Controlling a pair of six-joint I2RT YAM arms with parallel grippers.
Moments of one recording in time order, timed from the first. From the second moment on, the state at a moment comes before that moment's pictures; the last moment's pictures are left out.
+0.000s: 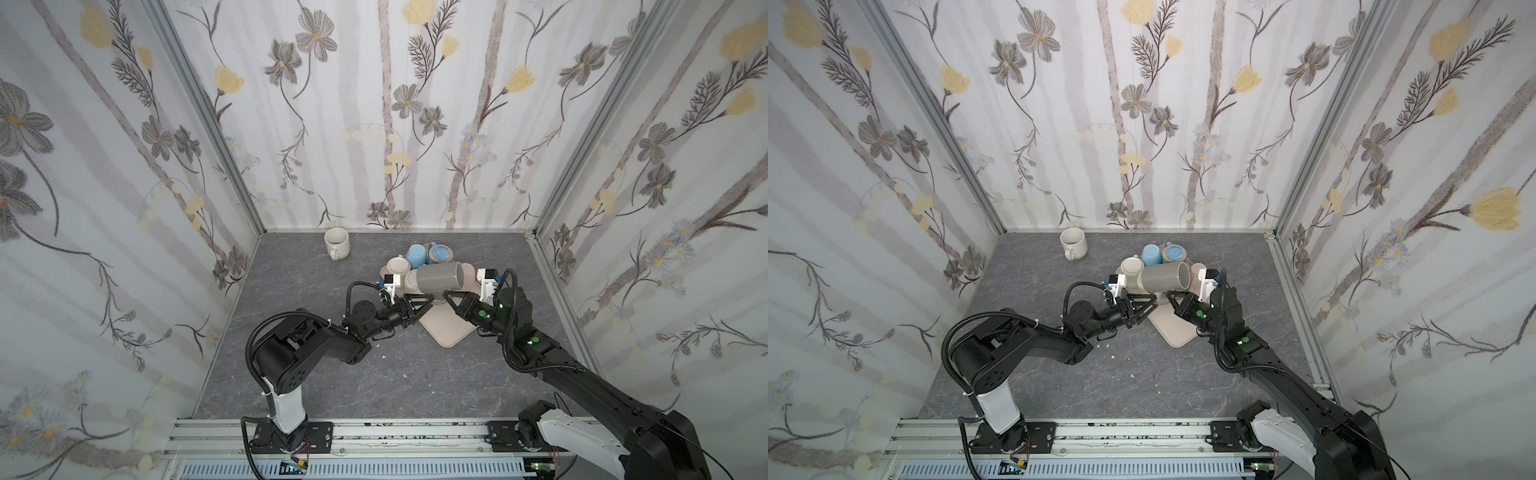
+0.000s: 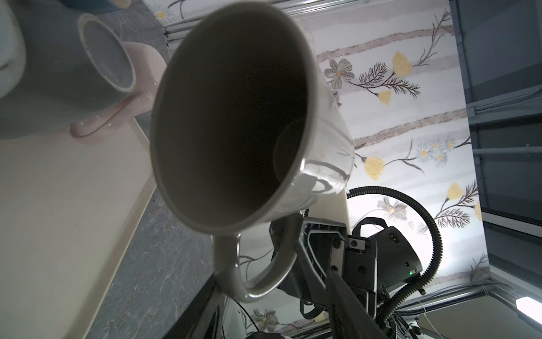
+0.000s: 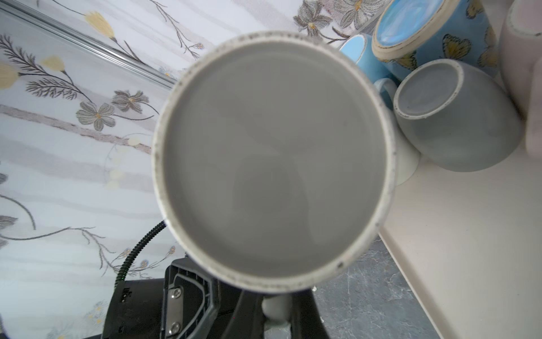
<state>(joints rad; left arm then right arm) -0.74 1.81 0.64 1.39 0.48 -1.47 0.50 1.02 0.57 0.19 -0.31 0.98</state>
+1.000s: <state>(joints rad) -0.65 1.64 0.65 1.17 0.56 -1.41 0.50 1.06 0.60 0.26 -0.40 0.99</state>
